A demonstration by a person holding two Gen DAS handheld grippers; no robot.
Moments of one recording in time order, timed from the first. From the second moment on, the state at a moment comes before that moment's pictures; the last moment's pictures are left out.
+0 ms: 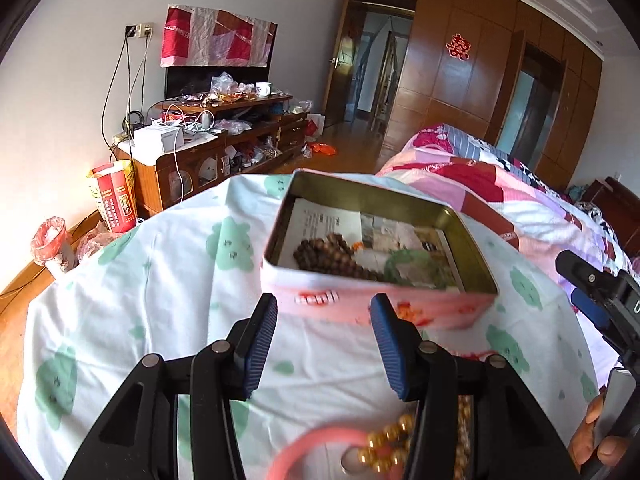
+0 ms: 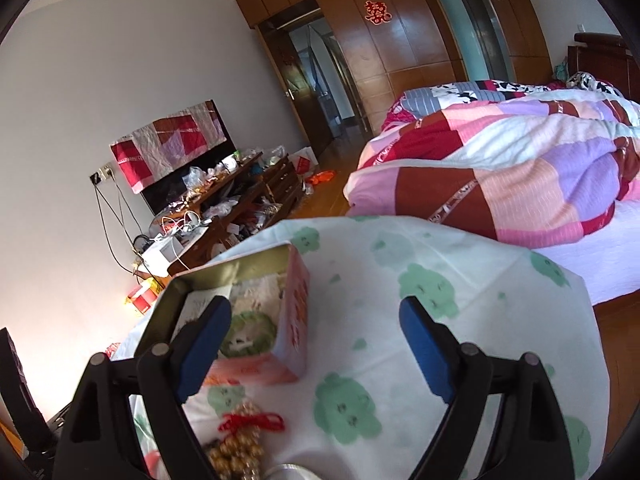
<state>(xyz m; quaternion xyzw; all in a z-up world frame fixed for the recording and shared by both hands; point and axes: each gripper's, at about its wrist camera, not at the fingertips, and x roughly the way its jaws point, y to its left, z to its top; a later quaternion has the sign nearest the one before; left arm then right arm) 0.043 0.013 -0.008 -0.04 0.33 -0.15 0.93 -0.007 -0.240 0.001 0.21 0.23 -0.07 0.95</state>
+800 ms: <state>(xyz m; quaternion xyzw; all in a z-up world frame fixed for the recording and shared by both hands) -0.002 0.048 -0.016 -0.04 0.36 -0.16 0.92 -0.047 -0.208 -0.015 0.16 0.25 -0.05 0.95</state>
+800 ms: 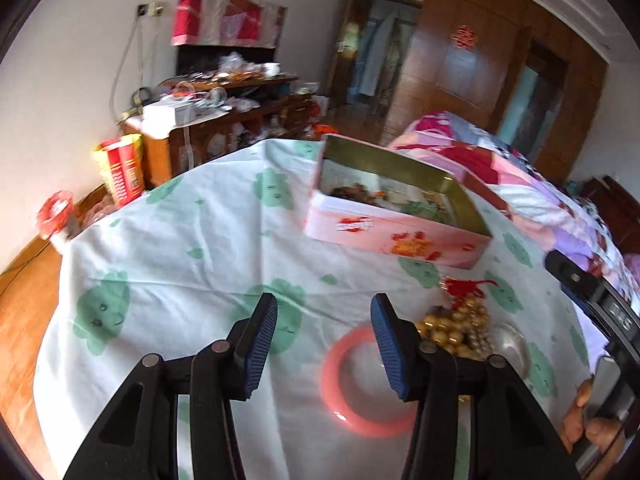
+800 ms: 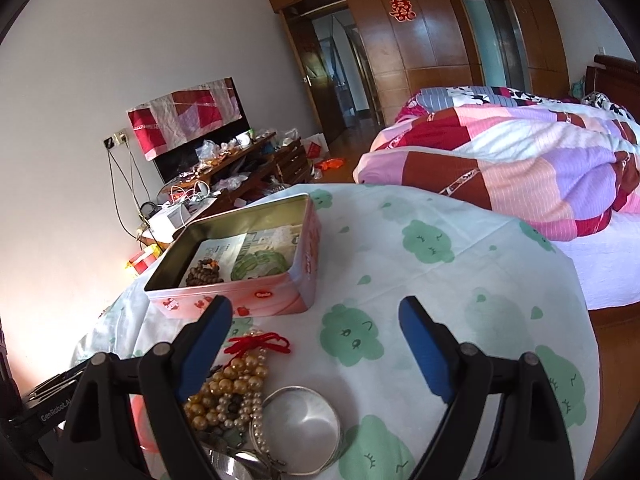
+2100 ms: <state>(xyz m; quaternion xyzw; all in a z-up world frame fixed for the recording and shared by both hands) -0.003 0.006 0.009 -0.05 0.35 -0.30 0.89 -0.057 -0.232 -0.025 0.23 0.26 -0.08 0.94</state>
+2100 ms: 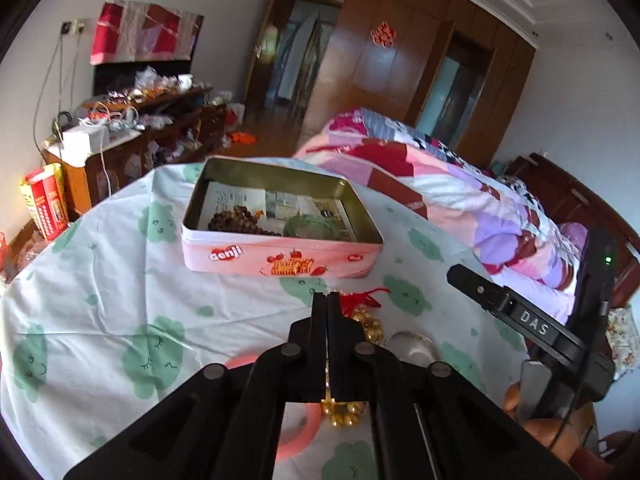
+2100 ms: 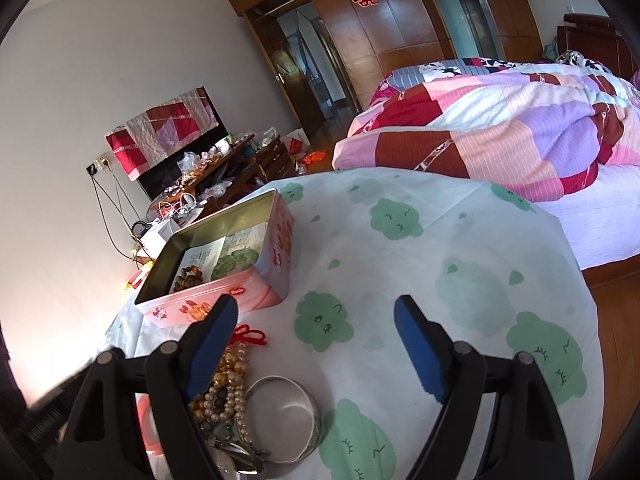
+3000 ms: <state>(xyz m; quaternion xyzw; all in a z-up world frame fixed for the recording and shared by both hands) -0.012 -0.037 -0.026 0.05 0.39 -0.30 0.87 -0.057 -0.236 -0.028 0.23 0.27 -0.08 0.93</state>
